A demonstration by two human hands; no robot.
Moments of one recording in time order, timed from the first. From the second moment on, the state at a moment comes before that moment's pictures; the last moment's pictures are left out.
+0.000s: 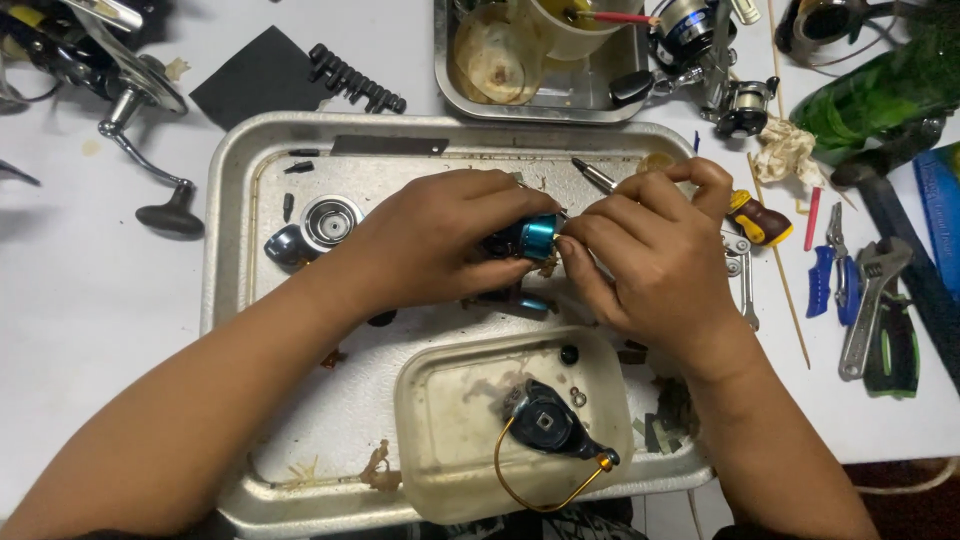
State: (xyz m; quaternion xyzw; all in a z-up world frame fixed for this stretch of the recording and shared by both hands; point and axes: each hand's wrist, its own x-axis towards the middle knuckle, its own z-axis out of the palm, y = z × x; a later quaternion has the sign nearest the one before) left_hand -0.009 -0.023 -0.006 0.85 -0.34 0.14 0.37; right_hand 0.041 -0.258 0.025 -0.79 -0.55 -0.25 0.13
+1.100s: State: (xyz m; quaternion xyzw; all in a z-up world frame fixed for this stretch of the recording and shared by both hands) left_hand -0.007 -0.024 -0.015 0.85 -0.34 0.14 0.37; right_hand 0.042 -0.261 0.021 -0.80 -0.54 -0.24 0.13
